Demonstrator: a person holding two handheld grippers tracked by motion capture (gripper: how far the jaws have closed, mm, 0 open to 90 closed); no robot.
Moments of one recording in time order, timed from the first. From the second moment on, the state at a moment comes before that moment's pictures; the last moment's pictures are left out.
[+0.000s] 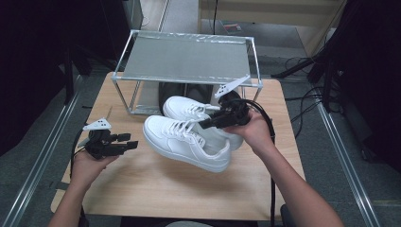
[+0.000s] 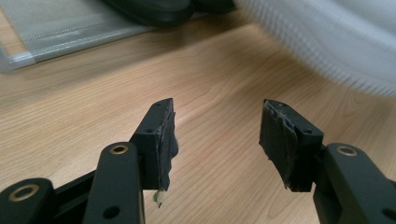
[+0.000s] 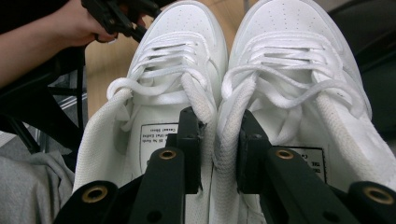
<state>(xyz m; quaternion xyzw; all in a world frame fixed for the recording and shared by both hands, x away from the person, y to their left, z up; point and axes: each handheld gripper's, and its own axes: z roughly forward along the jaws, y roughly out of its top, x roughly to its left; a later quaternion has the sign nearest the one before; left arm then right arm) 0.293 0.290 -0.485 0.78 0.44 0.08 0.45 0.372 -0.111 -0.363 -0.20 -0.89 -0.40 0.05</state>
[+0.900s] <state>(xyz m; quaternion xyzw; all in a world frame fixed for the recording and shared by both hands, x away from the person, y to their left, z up) 0.293 0.287 -0.485 0.78 0.43 0.07 0.45 0.401 -0.085 -0.249 -0.22 -0.88 -0.42 0.03</state>
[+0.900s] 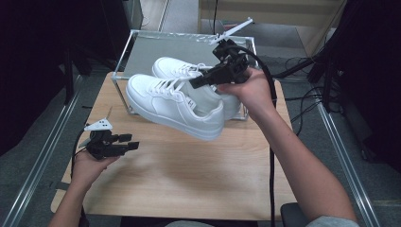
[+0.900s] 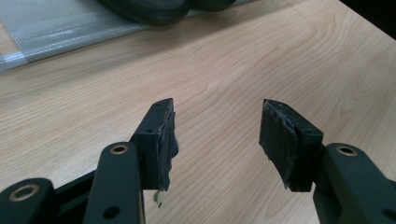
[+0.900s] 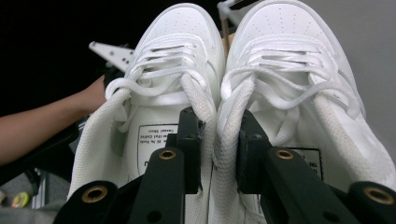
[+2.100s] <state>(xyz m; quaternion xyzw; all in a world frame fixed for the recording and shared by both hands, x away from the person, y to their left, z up) 0.295 0.278 -0.486 0.79 0.41 0.06 0.46 0.541 -0.025 -0.238 -0.50 -0.77 -0.38 -0.12</state>
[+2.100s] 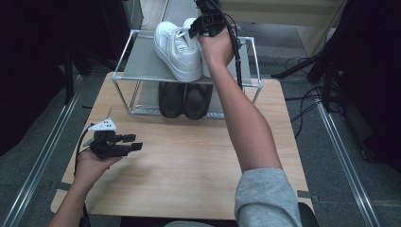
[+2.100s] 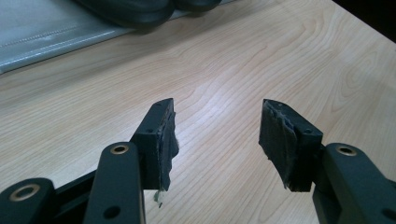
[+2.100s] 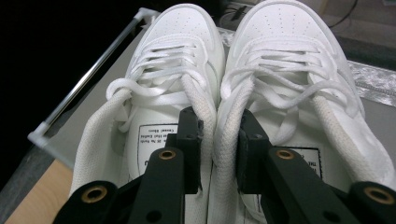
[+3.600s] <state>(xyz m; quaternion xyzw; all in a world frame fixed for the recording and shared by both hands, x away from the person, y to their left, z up) 0.298 0.272 -0.485 0.79 0.39 0.06 0.46 0.552 0.022 -0.263 -0.58 -0.72 -0.35 -0.14</state>
